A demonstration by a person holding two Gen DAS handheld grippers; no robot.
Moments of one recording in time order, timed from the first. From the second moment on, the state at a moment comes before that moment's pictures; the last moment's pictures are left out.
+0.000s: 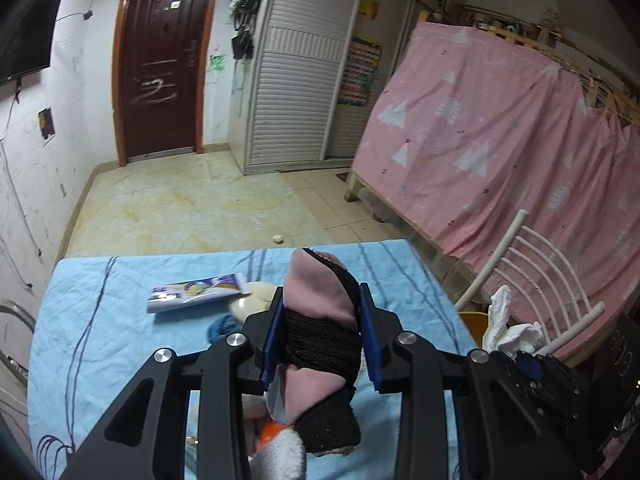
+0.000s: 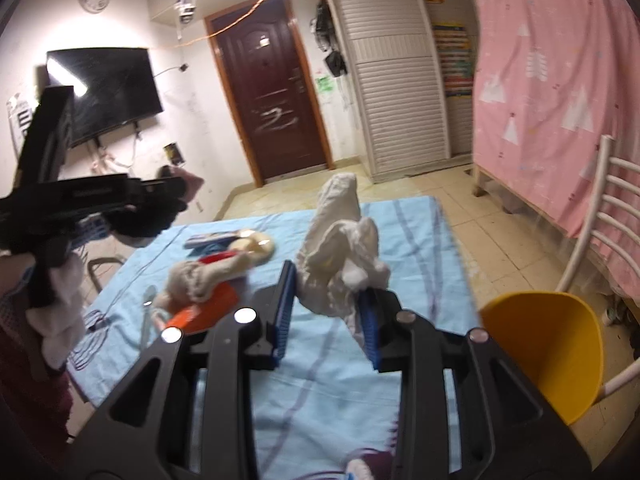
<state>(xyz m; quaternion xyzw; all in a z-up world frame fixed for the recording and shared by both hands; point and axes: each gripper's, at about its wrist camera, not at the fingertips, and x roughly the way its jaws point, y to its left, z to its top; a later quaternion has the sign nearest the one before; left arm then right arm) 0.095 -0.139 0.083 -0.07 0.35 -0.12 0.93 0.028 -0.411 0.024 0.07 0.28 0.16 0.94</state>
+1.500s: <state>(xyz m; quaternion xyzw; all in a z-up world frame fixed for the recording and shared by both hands) 0.145 -0.443 0.023 0.00 0.40 -0.33 0.86 0.068 -0.612 -0.077 0.16 0.30 -0.05 0.94</state>
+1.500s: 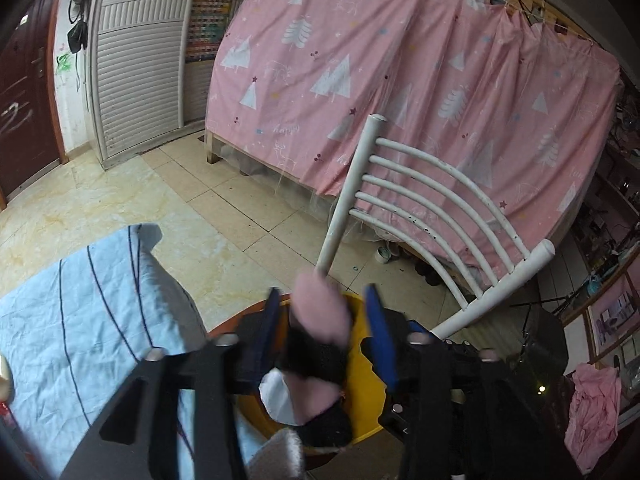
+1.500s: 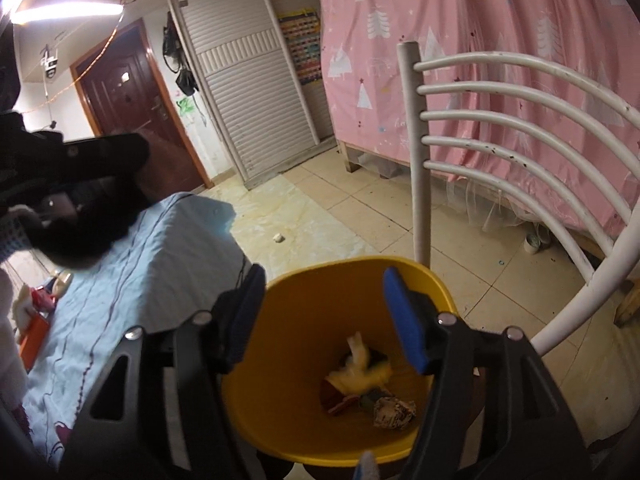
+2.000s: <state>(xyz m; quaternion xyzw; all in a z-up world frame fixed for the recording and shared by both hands) 0.116 -0.401 0.053 -0.02 0.38 -0.33 0.87 0.060 -0.577 -0.044 0.13 0.28 -0.02 0.95</state>
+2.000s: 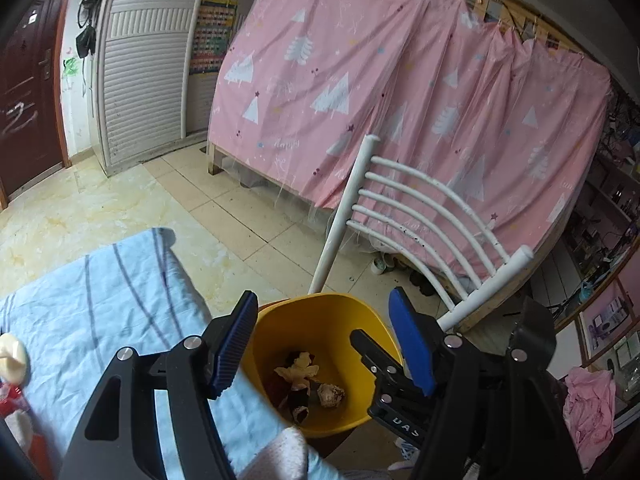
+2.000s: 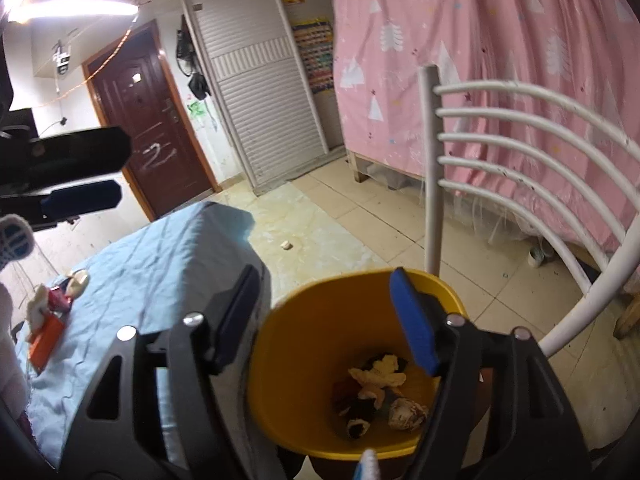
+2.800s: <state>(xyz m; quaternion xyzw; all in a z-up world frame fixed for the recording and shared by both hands) 0.067 -0.214 0.079 -0.05 0.34 -0.23 0.91 0.061 -0.438 -0.002 0.05 0.28 0.08 0.96</state>
